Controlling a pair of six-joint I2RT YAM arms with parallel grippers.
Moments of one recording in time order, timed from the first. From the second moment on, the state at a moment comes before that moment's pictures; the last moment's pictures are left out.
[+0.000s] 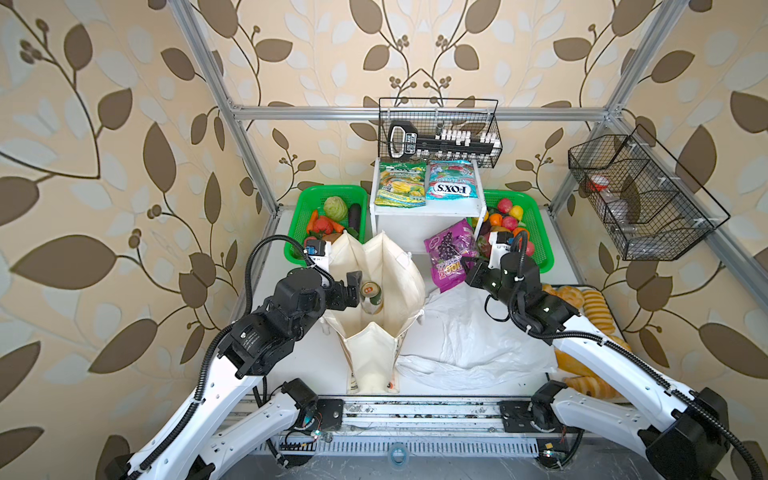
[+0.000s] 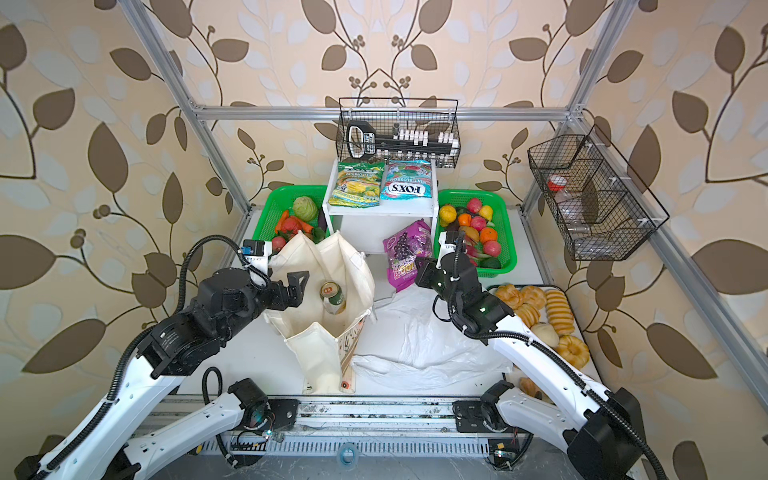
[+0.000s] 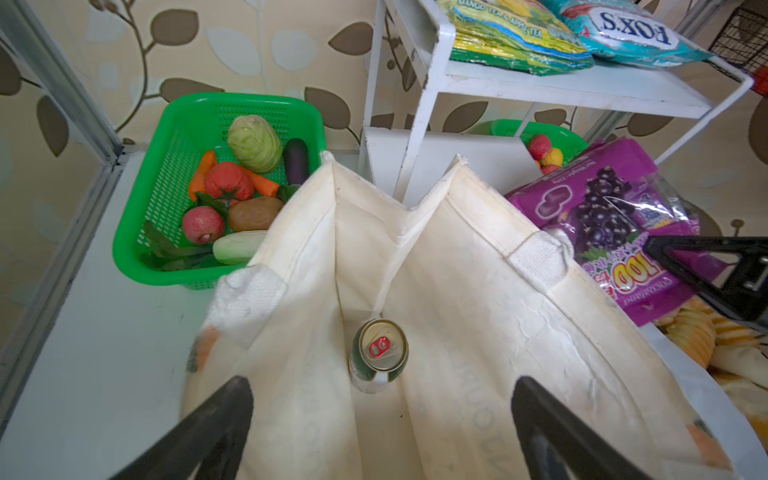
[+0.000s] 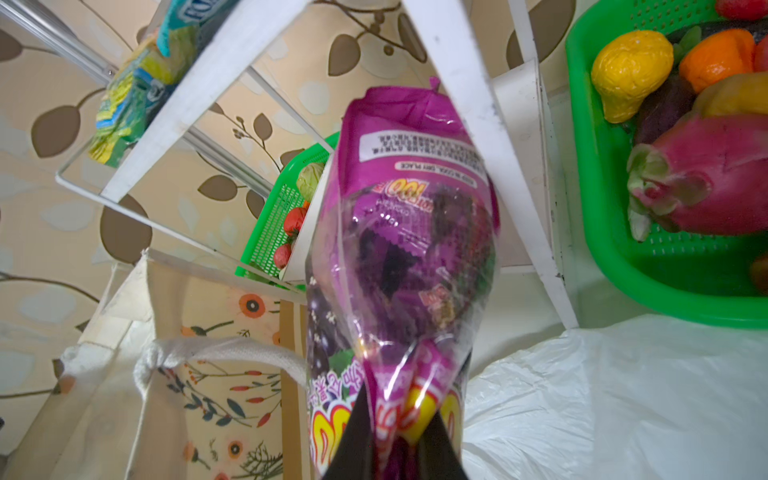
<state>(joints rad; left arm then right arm) -0.61 0.74 1.08 -0.80 -0.31 -0.39 0.54 1.04 0.84 -0.18 0.10 0.65</state>
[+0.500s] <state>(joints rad) -0.61 0.68 1.13 -1.02 -0.57 -0.53 0.51 0.86 1.03 -0.47 -0.12 0.53</state>
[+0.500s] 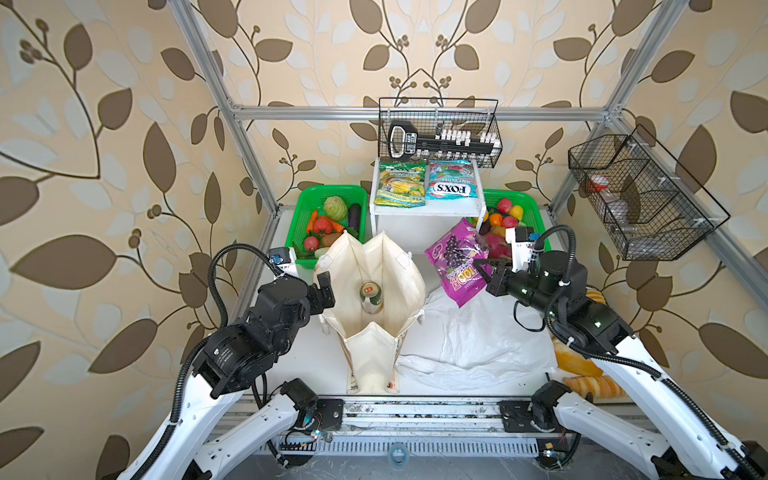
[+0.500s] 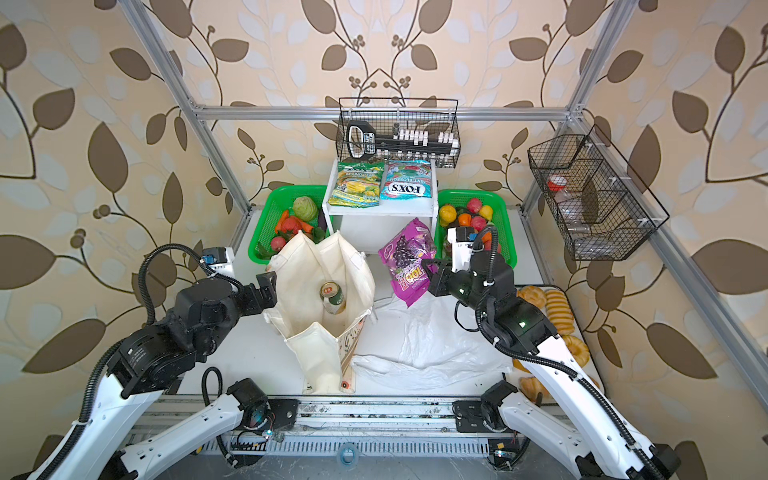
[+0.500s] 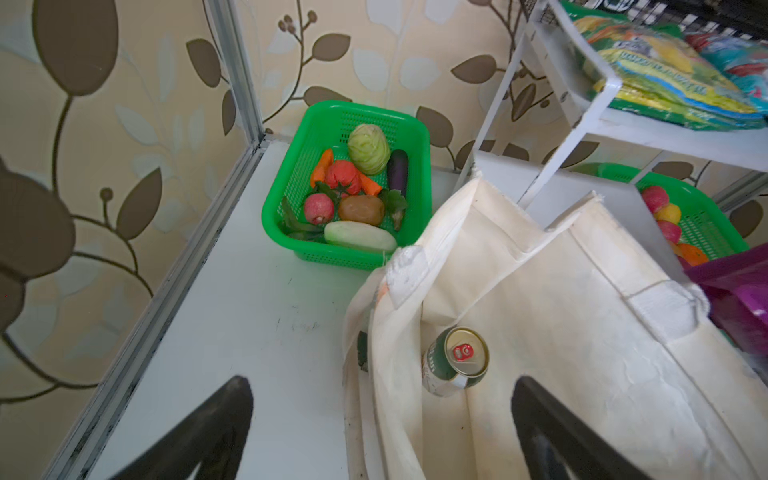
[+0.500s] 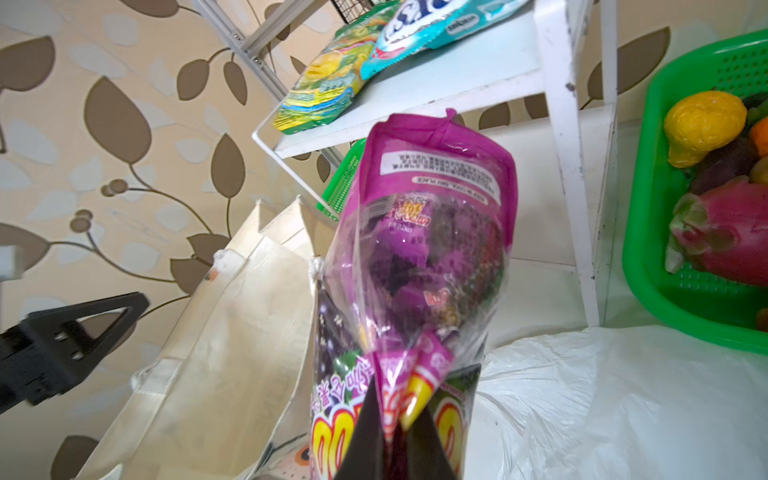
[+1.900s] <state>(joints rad) -0.61 0.57 0.97 -0.97 -0.31 -0.63 1.11 1.52 1.63 -0.71 0.14 0.16</state>
